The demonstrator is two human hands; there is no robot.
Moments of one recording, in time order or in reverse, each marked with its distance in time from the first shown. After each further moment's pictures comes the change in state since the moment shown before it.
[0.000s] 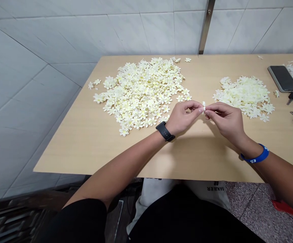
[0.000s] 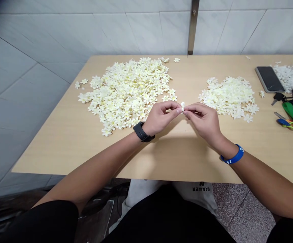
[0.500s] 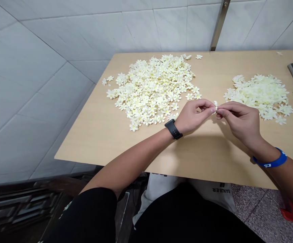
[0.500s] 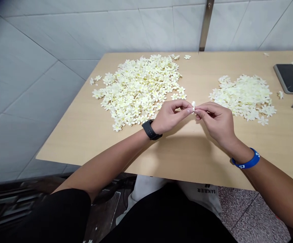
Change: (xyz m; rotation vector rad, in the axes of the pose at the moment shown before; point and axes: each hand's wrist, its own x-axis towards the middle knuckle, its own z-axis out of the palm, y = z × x) left_hand 0.000 -0.004 0.000 -0.011 -0.046 0.037; right_hand -0.001 0.003 -0.005 -0.097 0.013 -0.110
